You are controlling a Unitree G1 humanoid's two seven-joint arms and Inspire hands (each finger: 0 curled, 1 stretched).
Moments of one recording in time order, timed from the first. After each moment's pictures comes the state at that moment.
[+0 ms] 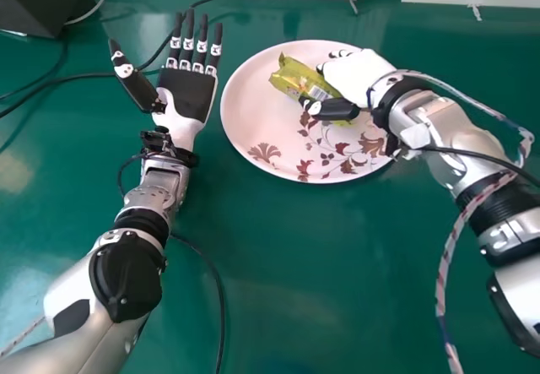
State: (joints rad) left arm -1.03 0.07 0.84 1.30 -0.79 0.09 -0.88; right arm -1.00 -0.54 0.49 0.74 -0.94 -0.23 0.10
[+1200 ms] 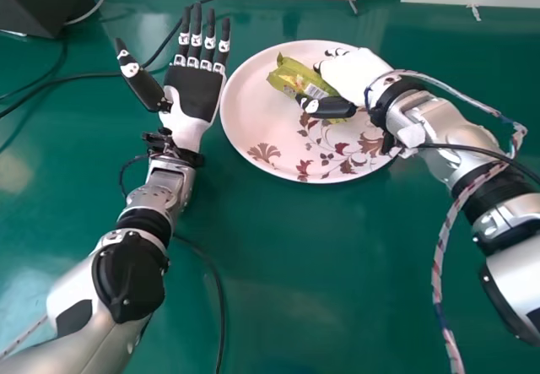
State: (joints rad) left arm -1.04 0.06 0.84 1.30 -0.81 0.17 -0.96; right arm -1.05 -0.53 0.54 0.84 -0.91 -0.27 0.04
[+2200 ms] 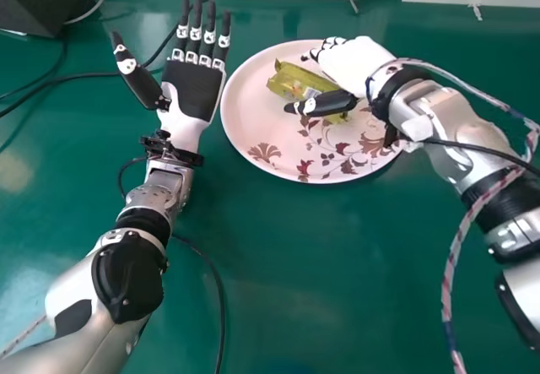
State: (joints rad) left arm -1.03 0.07 0.82 1.30 -0.80 0.14 -1.02; right arm -0.96 -0.60 0.47 0.51 -0.88 -0.15 0.21
